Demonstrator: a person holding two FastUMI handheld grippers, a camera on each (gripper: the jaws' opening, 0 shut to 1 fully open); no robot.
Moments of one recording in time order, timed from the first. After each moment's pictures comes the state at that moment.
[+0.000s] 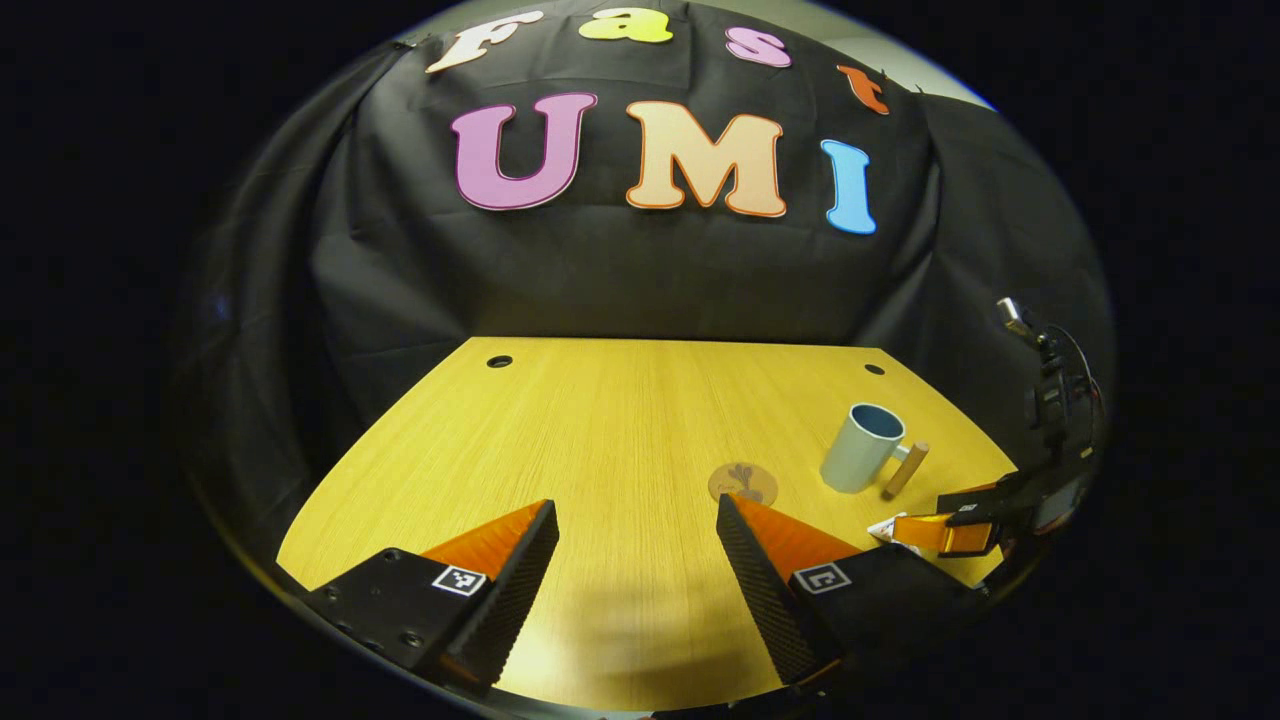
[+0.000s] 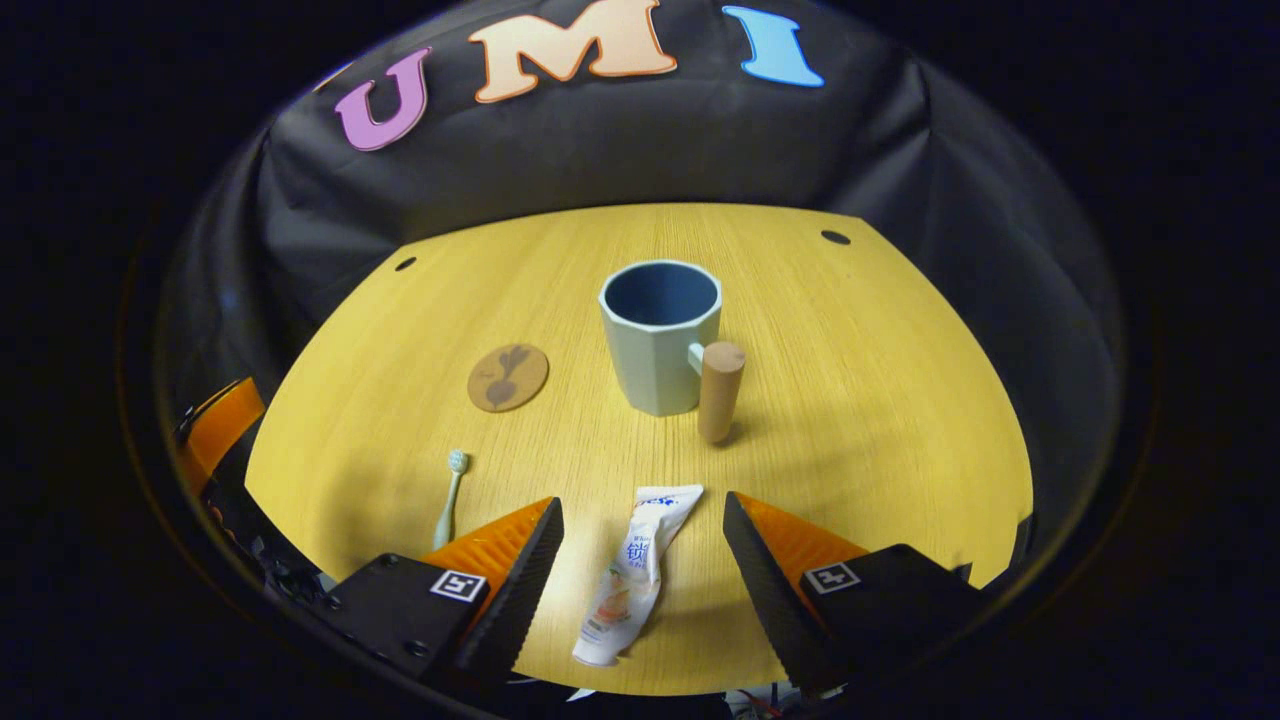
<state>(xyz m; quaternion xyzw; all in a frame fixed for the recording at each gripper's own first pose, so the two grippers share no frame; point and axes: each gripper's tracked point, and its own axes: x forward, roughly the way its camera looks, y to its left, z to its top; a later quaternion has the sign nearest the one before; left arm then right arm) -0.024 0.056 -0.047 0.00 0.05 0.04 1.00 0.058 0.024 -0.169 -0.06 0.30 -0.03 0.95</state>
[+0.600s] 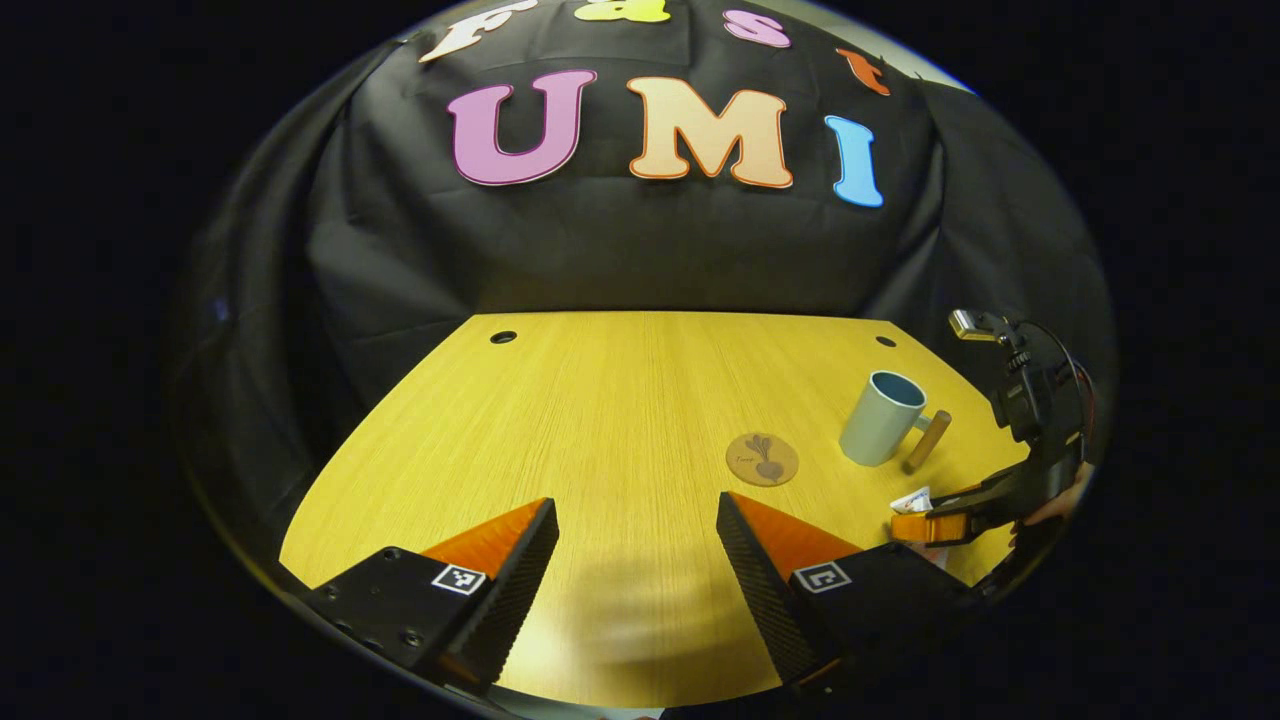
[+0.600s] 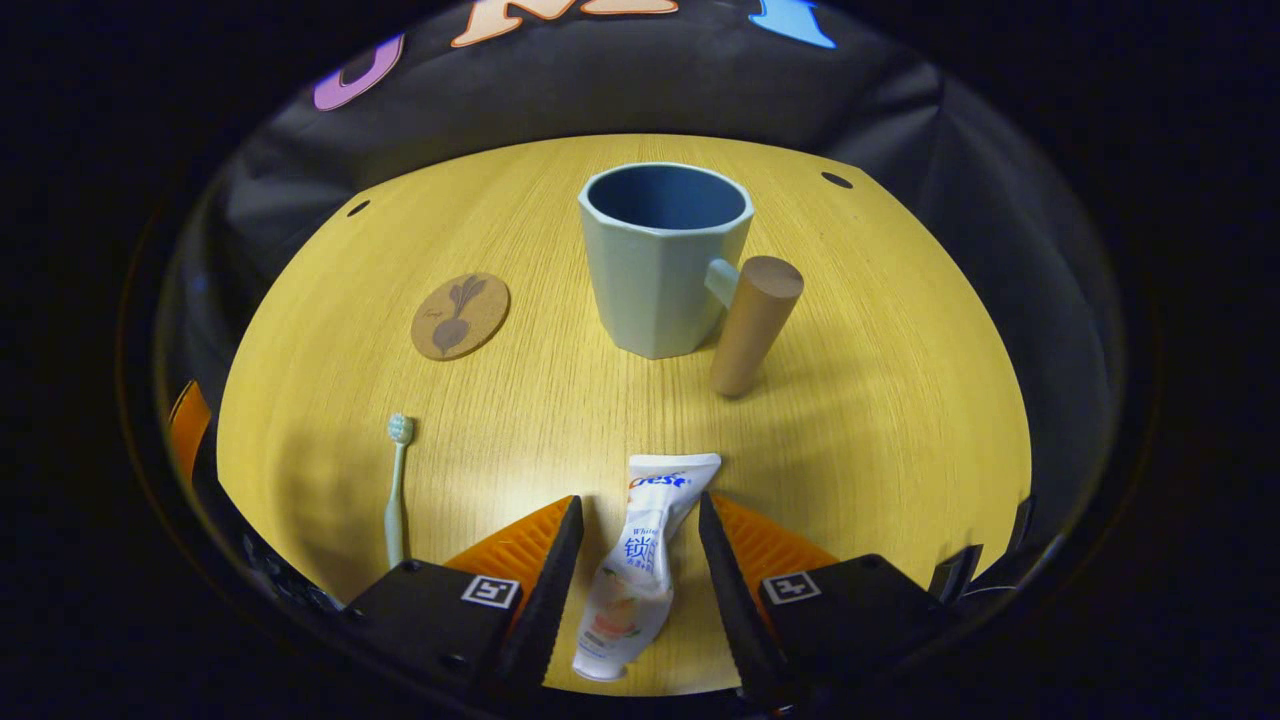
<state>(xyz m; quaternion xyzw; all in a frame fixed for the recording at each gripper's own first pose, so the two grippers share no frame) -0.015 0.069 -0.070 0.02 0.08 0.04 1.00 0.072 0.014 -0.209 -0.07 0.37 -0.08 0.92</state>
